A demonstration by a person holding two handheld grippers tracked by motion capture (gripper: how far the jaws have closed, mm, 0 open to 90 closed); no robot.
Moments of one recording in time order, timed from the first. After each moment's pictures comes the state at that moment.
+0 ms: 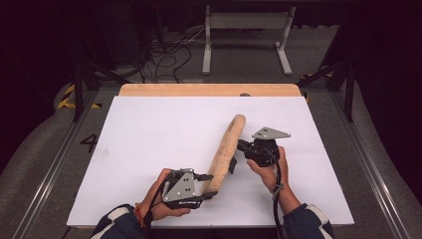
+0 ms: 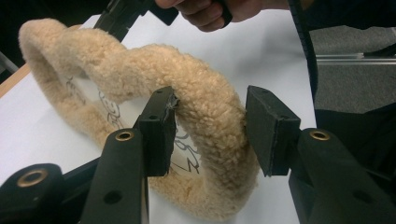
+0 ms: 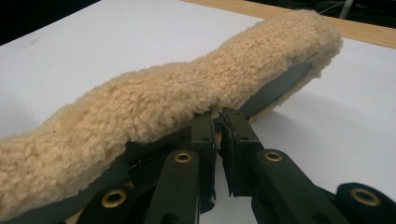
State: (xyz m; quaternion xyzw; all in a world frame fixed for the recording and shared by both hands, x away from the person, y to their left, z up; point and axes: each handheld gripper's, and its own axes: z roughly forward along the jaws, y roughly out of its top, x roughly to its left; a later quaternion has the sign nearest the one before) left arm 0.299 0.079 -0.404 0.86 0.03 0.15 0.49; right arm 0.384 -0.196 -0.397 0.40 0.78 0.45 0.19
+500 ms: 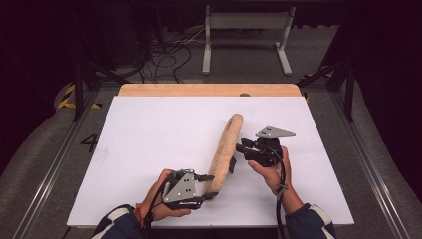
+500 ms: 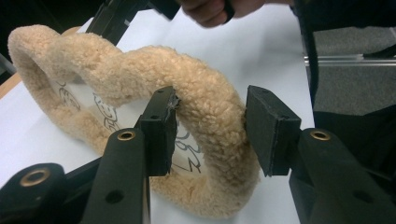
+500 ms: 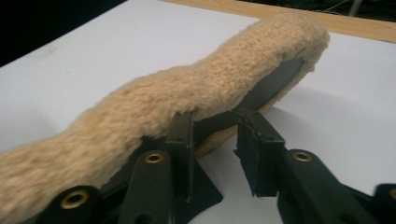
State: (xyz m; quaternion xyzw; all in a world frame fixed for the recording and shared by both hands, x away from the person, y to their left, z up) left arm 0.298 0.080 -0.404 0.86 0.02 0.15 0.49; right arm 0.379 -0.201 -0.389 0.41 0.77 0.46 0.17
